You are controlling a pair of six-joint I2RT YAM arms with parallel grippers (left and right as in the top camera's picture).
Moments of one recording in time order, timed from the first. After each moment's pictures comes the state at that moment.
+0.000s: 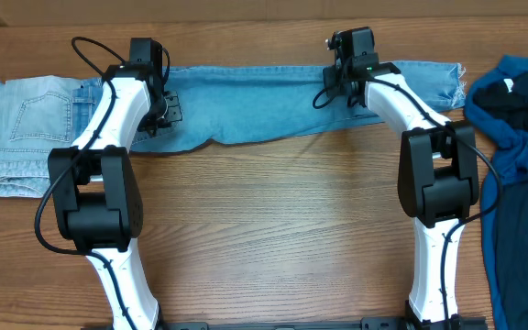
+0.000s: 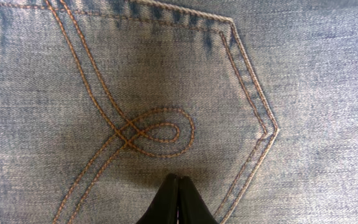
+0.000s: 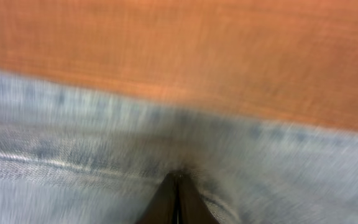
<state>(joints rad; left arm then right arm) -0.01 2.16 1.68 -0.86 -0.09 -0.23 0.19 2.33 1.78 -0.36 0.04 -0.01</state>
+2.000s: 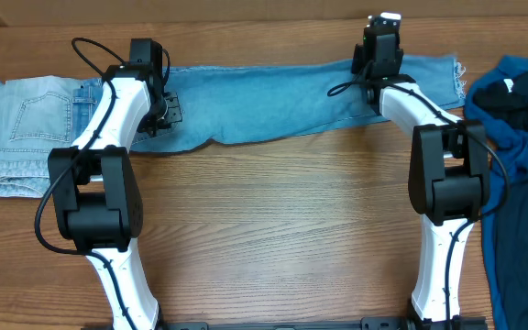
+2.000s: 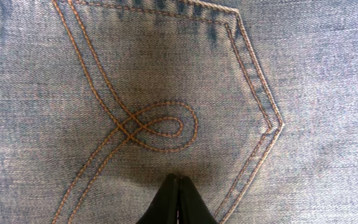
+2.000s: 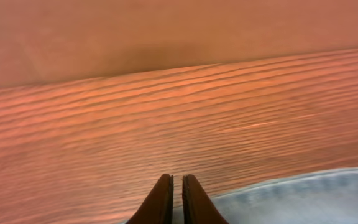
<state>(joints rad) -0.01 2.16 1.68 -0.87 -0.09 -0.23 0.12 2.33 1.66 0.07 0.35 0.15</state>
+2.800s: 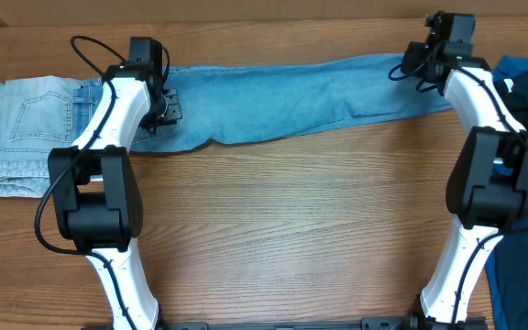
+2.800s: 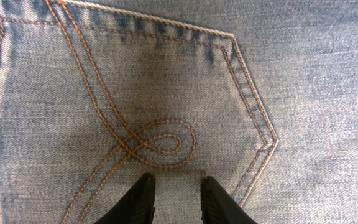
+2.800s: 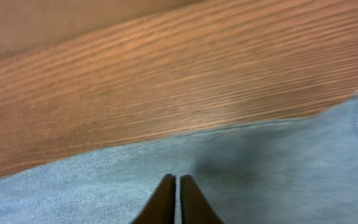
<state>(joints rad) -0.01 2.16 1.68 -0.83 -0.10 -0.23 -0.12 2.28 1.78 -0.35 -0.09 0.15</state>
